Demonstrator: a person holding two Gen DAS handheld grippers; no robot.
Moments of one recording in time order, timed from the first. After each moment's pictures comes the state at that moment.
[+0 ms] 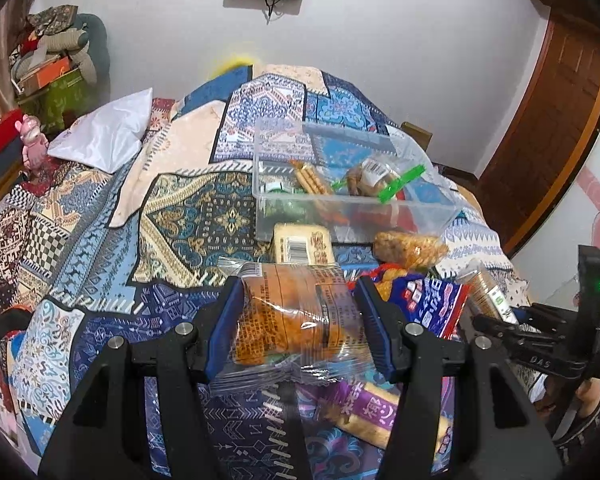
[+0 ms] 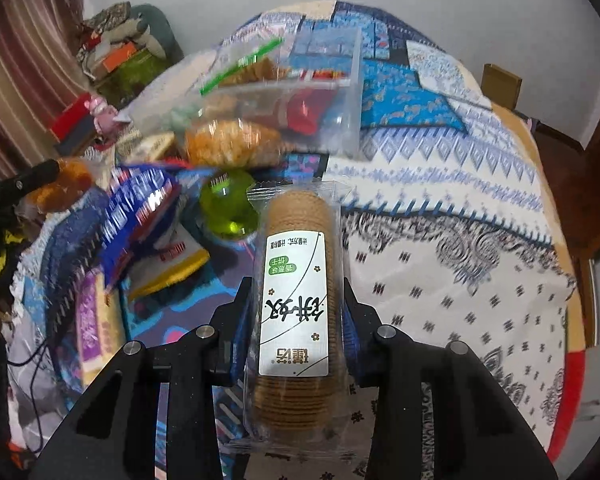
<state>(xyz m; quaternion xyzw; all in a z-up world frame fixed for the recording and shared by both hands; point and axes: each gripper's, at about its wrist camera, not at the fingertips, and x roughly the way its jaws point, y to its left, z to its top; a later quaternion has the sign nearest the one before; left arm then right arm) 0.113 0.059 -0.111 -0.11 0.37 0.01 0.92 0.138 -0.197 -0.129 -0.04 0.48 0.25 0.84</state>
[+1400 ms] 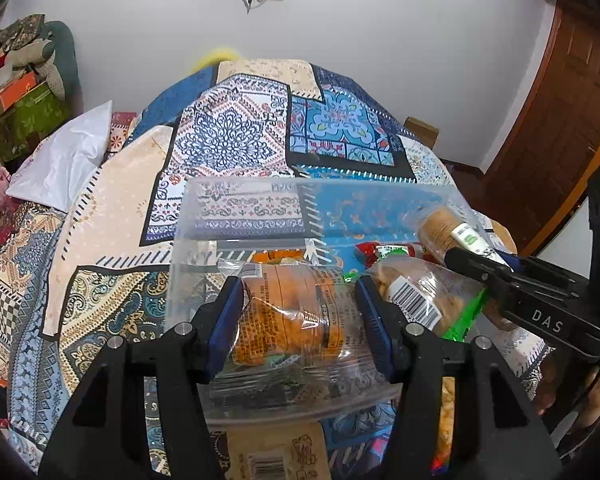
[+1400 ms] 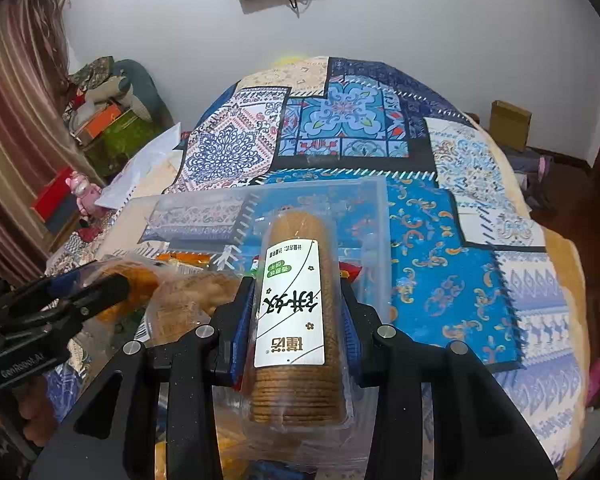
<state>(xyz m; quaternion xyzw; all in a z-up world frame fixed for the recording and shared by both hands) 0.303 0.056 -0.137 -0.10 0.39 0.00 0.91 0.305 -0.130 -0.104 0.01 0.41 0.25 0.87</state>
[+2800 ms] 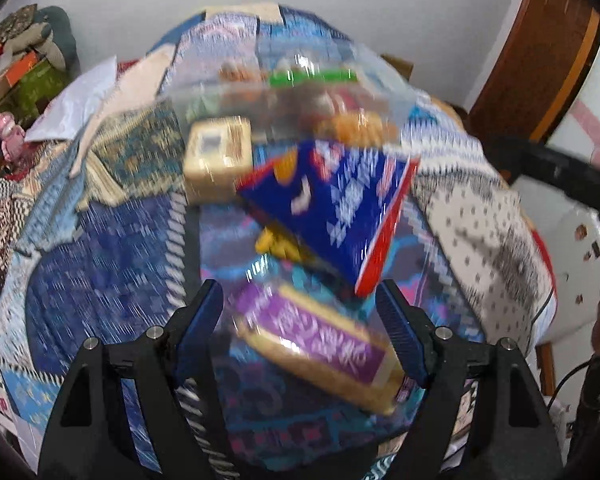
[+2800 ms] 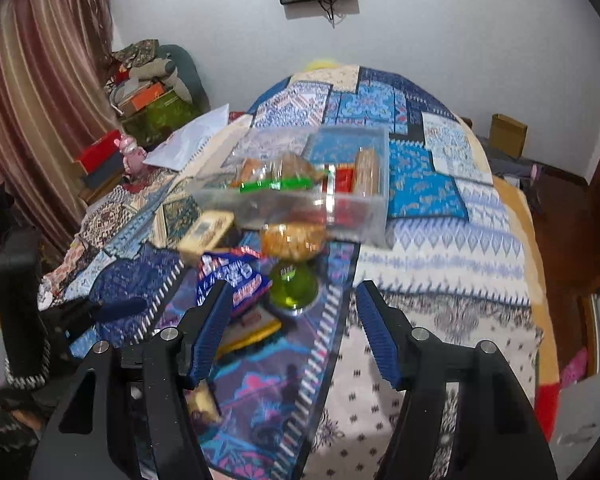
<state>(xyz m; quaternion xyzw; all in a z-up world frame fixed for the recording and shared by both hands) 0.094 -0.019 -0.167 -0.07 0.48 -0.02 0.88 0.131 -0.178 -0.068 -0.03 0.40 0.28 0.87</state>
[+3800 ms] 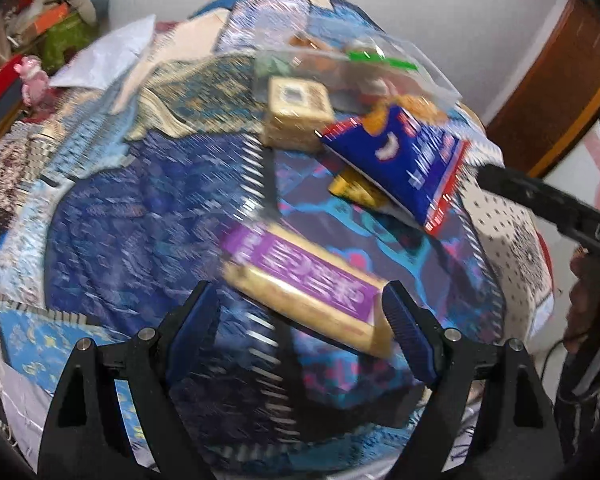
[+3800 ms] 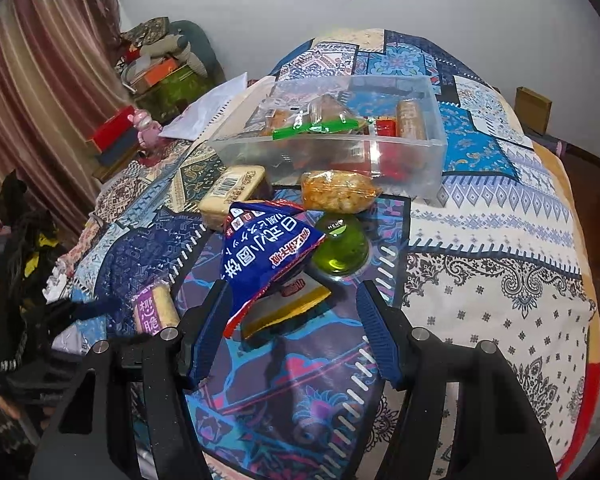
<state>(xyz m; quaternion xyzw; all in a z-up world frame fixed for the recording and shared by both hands) 0.052 0.031 -0.175 -0.13 0.49 0.00 0.86 0.116 -0.148 -0.102 -0.01 0.44 0.31 0.84</state>
